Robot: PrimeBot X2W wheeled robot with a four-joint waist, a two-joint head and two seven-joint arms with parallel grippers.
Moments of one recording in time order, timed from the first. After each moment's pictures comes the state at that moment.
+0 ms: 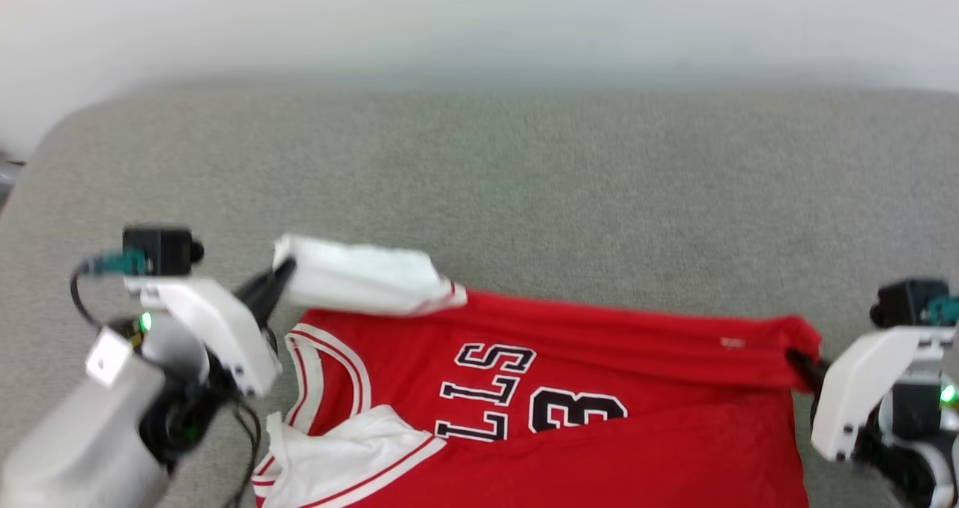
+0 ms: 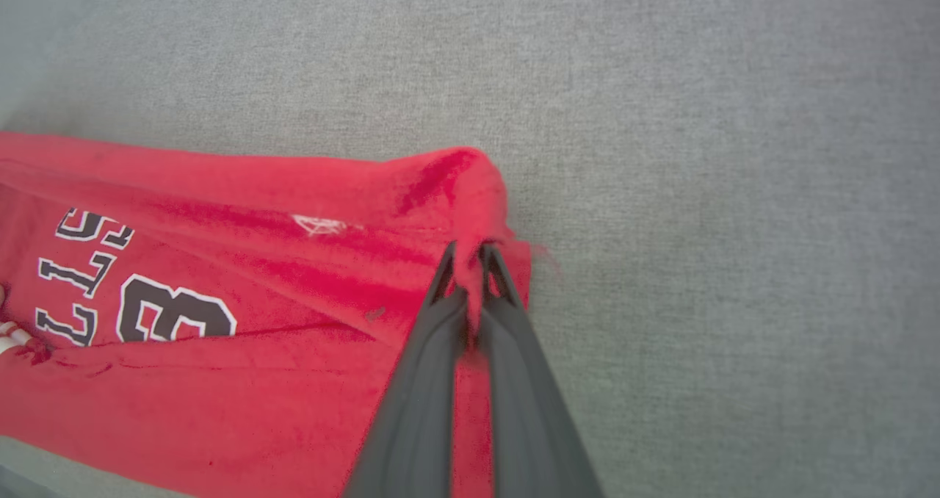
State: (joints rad) left arm -0.57 0.66 -0.75 0.37 -1.17 -0.02 0.03; right arm -0.17 -0.21 -0.10 0.08 0.41 0.13 0.72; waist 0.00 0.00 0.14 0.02
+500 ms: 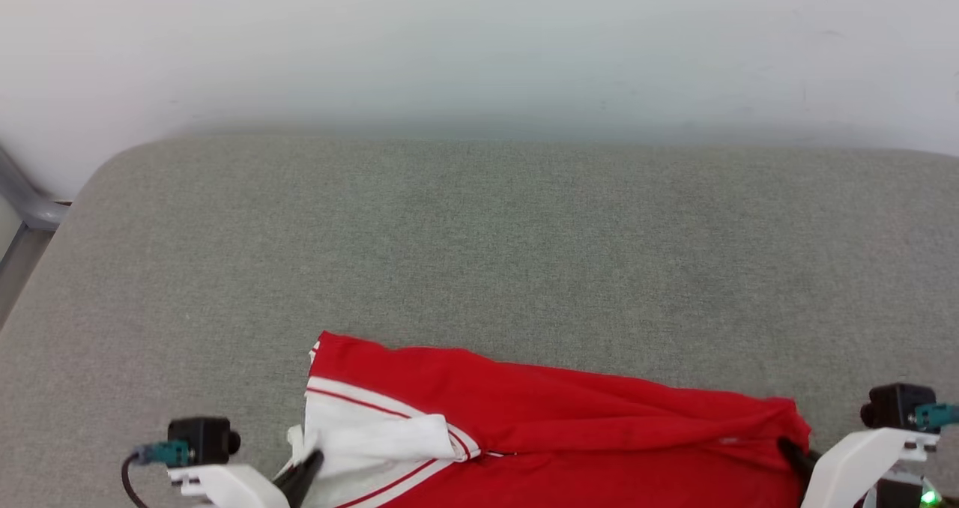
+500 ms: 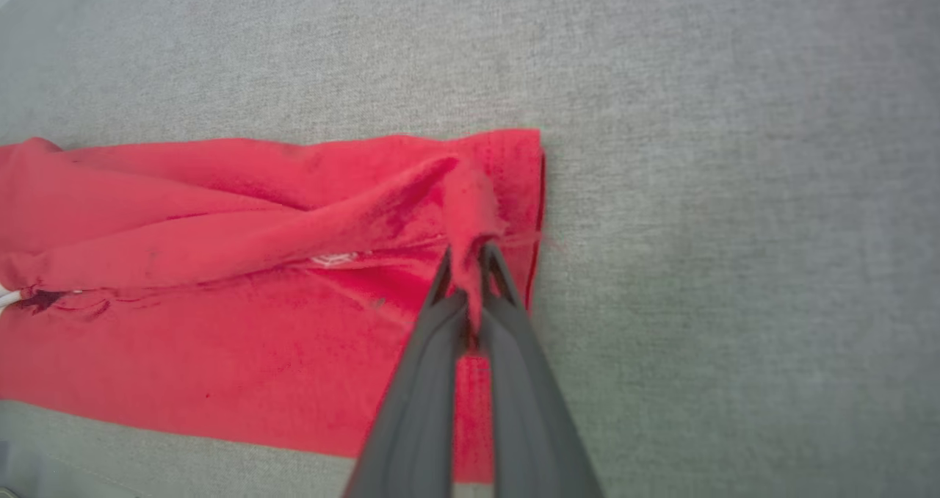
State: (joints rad) left arm -0.17 0.69 -0.79 0.15 -1.25 0.14 -0.04; right arm 0.00 -0.17 -0.11 0.19 0.43 0.13 0.53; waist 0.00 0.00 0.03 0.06
